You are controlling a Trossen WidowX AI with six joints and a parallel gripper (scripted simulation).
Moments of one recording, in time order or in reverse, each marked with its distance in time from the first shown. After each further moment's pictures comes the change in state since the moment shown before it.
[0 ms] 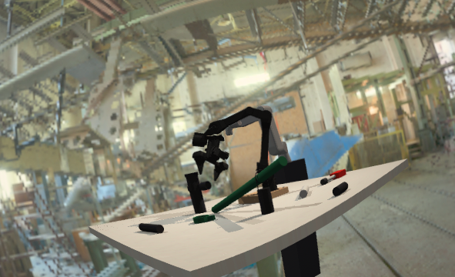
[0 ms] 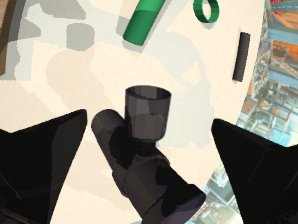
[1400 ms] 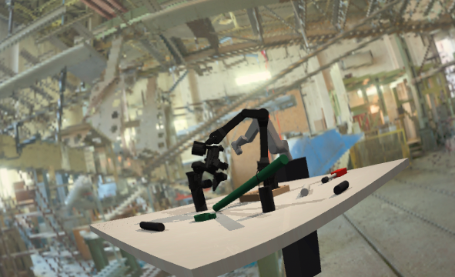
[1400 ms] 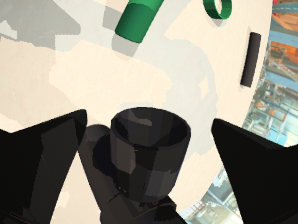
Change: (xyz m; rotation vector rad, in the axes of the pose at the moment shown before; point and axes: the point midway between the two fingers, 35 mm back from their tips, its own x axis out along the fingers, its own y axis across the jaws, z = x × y) arm 0.062 -0.001 -0.001 -0.019 0.004 -0.016
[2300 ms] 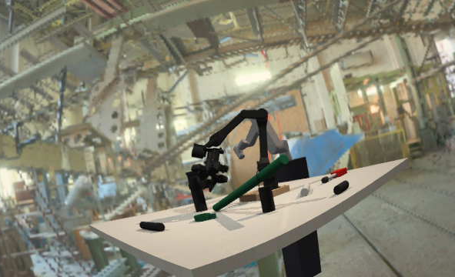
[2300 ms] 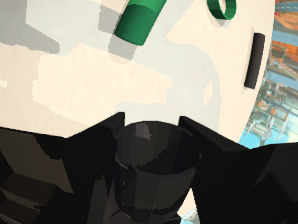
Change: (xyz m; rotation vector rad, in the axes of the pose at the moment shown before) arm 0.013 0.002 0.003 0.009 -0.002 0.006
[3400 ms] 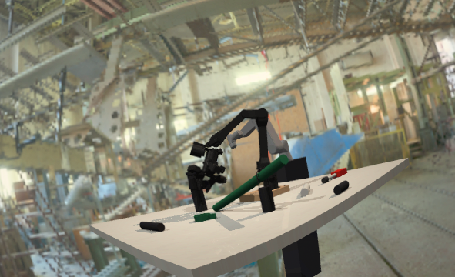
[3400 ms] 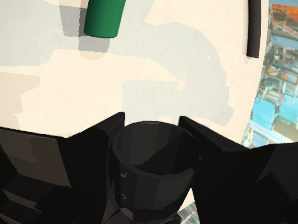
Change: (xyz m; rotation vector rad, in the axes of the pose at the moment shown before) arm 0.010 -0.017 -0.002 0.188 0.108 -0.002
